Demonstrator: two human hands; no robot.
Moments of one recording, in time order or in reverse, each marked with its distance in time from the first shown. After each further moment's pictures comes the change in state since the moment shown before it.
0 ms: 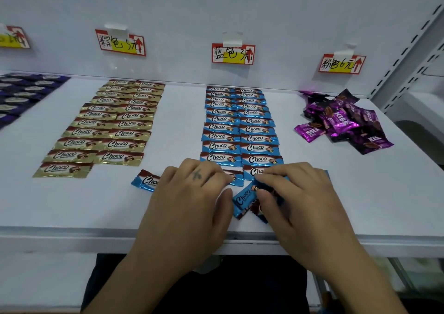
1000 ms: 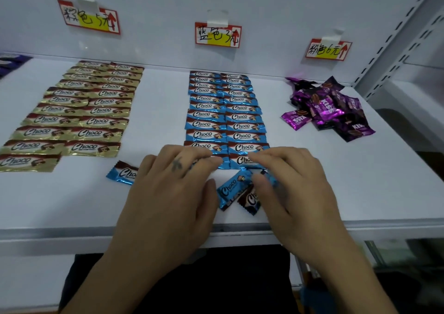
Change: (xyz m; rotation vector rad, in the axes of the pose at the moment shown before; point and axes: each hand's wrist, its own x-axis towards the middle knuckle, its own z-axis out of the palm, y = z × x) left_hand -0.004 -0.006 0.001 -0.131 0.058 0.011; right_hand 0.000 0.000 0.002 0.139 0.086 0.032
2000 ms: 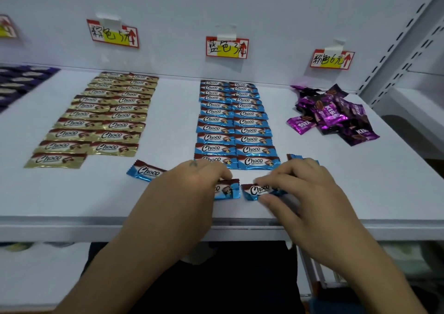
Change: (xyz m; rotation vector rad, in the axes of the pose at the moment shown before) left_hand 0.011 0.023 -0.030 -0.020 -0.255 -0.026; right_hand -0.012 0.006 -0.017 -0.042 -0.124 -0.048
